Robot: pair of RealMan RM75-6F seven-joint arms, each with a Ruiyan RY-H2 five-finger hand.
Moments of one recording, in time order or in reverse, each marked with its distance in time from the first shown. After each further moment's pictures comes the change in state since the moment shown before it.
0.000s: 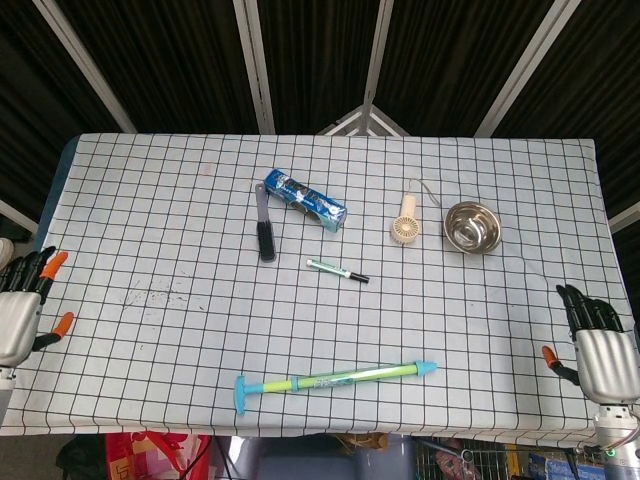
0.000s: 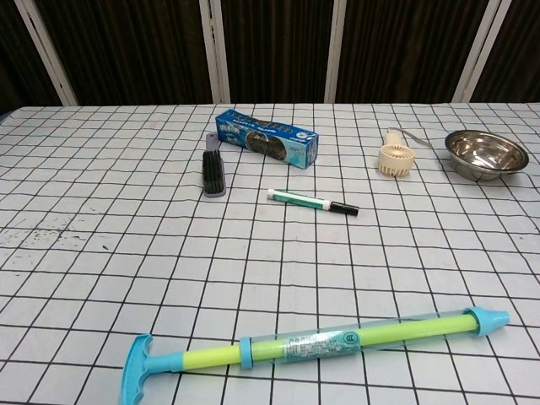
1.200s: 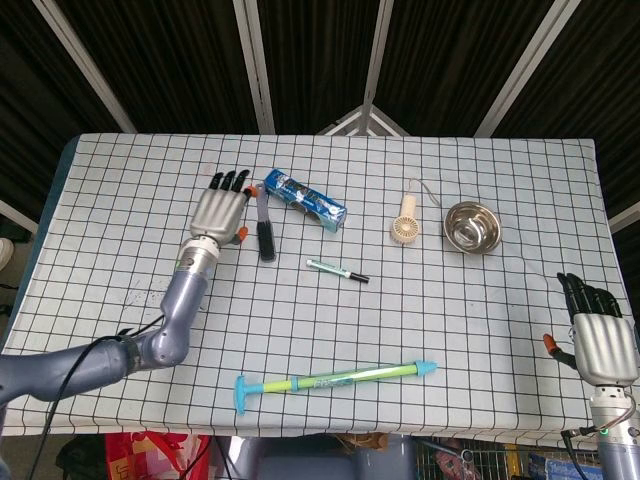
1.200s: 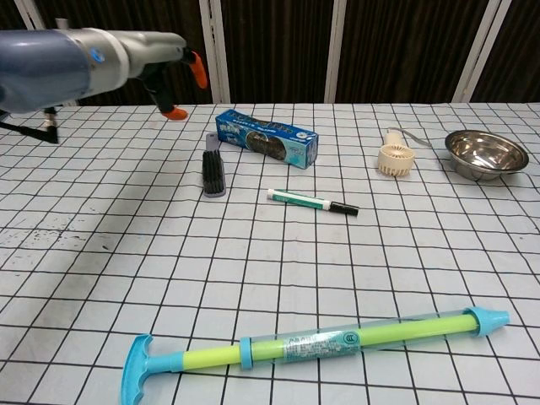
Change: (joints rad) left arm -0.878 -0.547 -0.252 0.381 -0.855 -0.412 0.638; right arm 0.049 0.015 0.045 -0.041 0.118 -0.079 -0.085
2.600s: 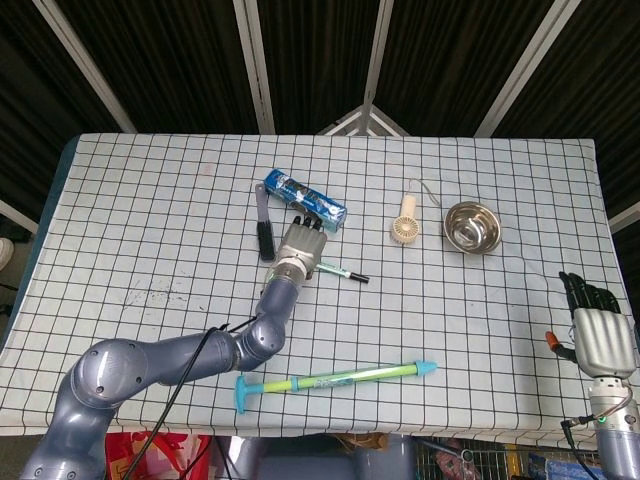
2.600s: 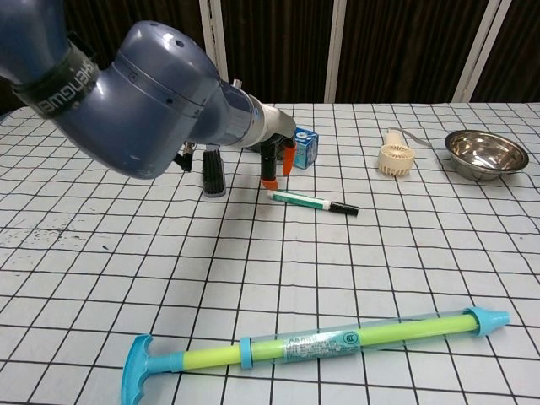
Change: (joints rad) left arm -0.407 -0.286 0.028 0.368 -0.590 -0.199 0.349; right arm 0.038 -0.038 0.010 0.092 0.073 -0.078 0.013
